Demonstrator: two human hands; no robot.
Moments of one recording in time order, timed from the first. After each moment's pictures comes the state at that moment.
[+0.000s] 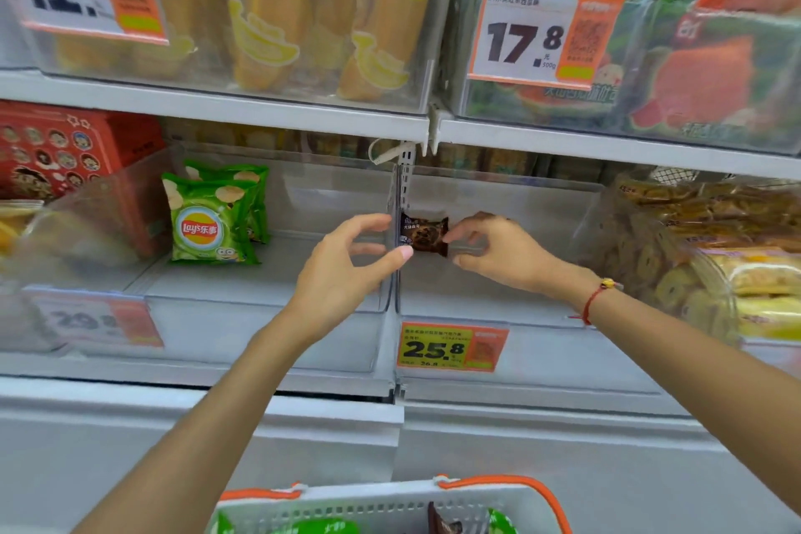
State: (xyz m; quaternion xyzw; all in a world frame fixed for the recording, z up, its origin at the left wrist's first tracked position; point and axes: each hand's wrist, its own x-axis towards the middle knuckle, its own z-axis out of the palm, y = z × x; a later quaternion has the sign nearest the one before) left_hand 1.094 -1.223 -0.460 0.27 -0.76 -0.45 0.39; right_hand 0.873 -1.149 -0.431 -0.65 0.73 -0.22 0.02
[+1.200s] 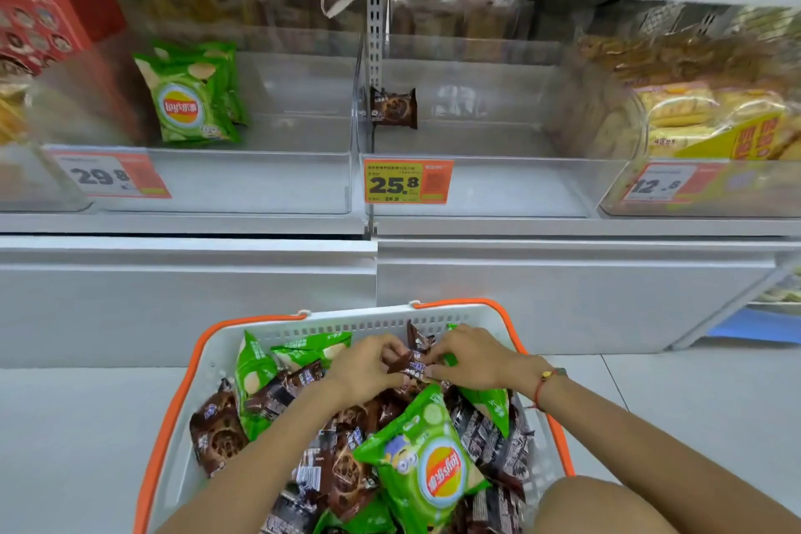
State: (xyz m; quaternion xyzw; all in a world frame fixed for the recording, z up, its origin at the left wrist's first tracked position) left_hand 1.138 -1.060 -0.657 0.33 -0.83 -0.44 -0.01; right_hand 0.970 -0.959 -0.630 -0.63 0.74 0.01 0.23
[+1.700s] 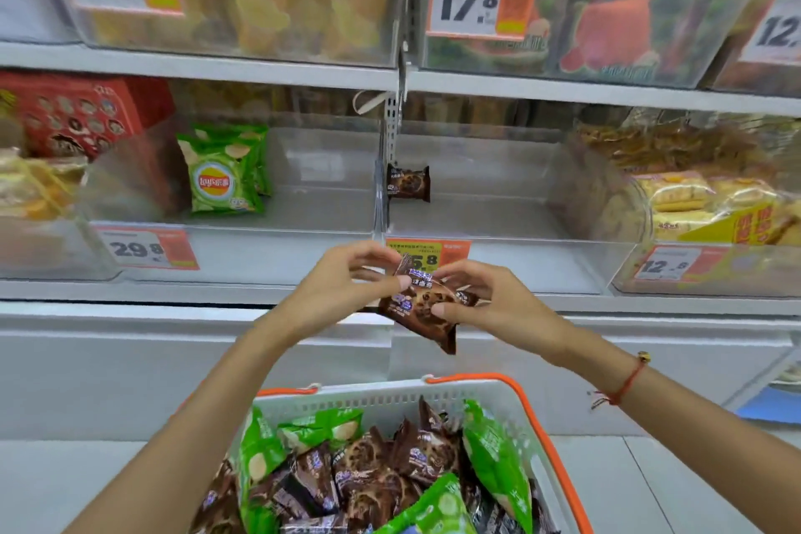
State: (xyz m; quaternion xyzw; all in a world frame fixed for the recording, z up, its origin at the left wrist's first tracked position) left_hand 1.144 -1.128 -0.469 0.24 -0.77 -0.54 0.25; right_hand 0.973 -0.998 -0.471 -0.55 0.66 -0.43 0.29
